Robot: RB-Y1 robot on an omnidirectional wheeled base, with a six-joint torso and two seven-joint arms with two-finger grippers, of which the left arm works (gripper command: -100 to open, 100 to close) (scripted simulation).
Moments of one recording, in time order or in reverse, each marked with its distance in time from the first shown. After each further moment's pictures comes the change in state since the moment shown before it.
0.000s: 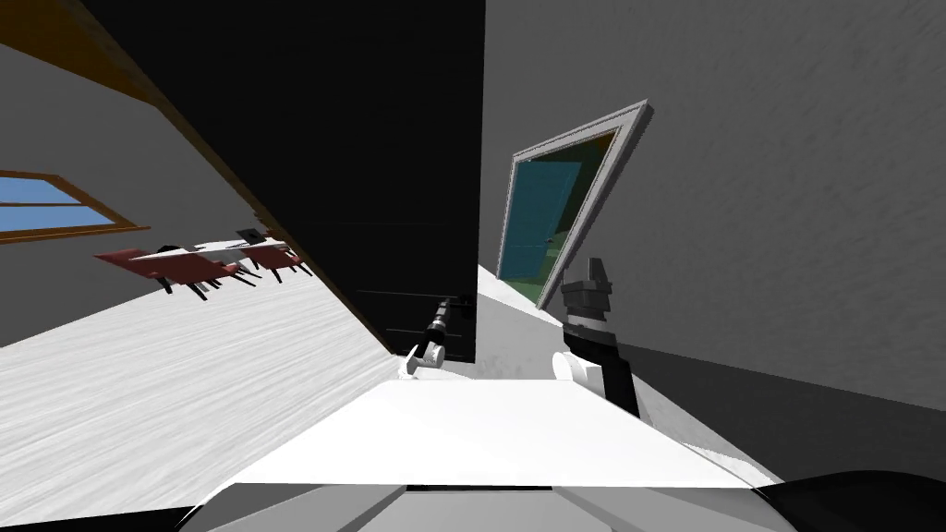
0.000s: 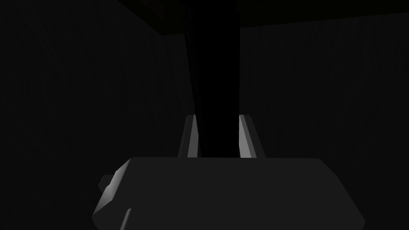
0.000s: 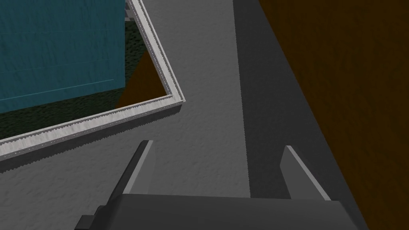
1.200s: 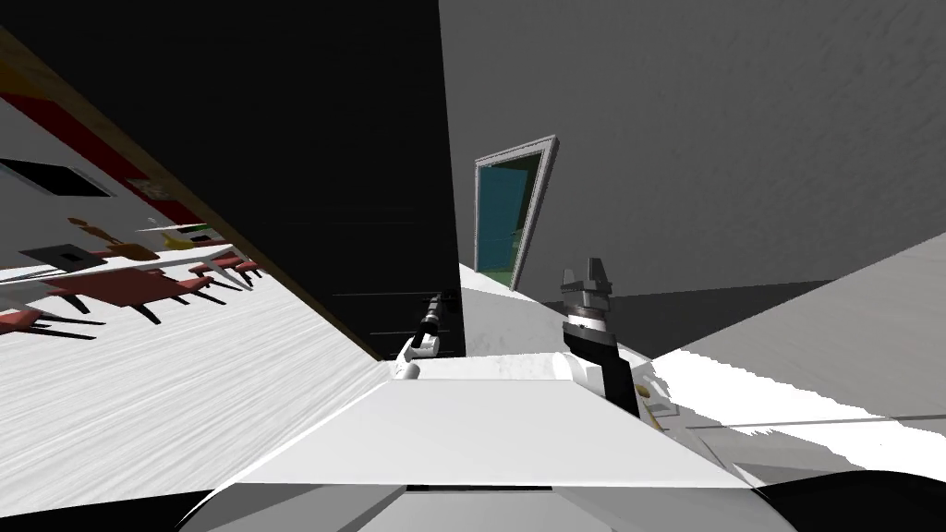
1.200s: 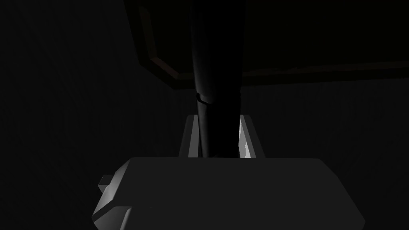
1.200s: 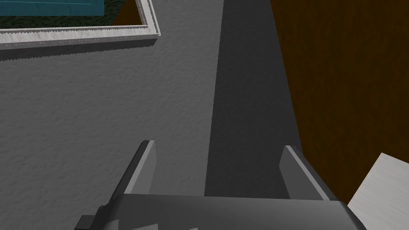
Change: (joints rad) arm -0.098 -0.033 0.188 0.098 -0.140 0.004 0.140
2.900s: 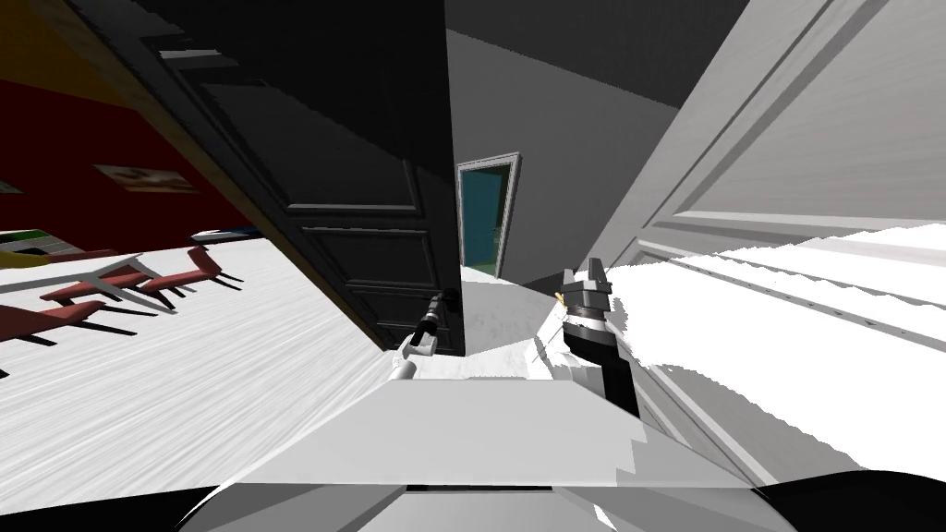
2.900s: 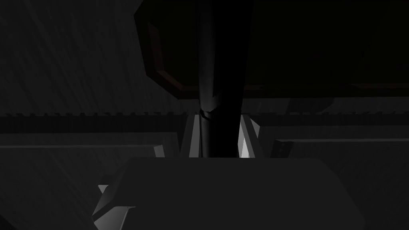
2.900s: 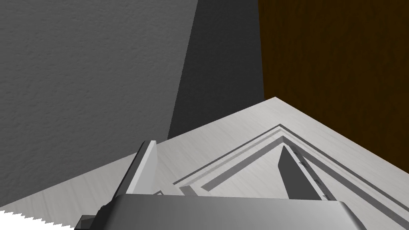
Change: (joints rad) arm -0.026 0.079 -0.069 0.022 -0.013 -0.010 0.127
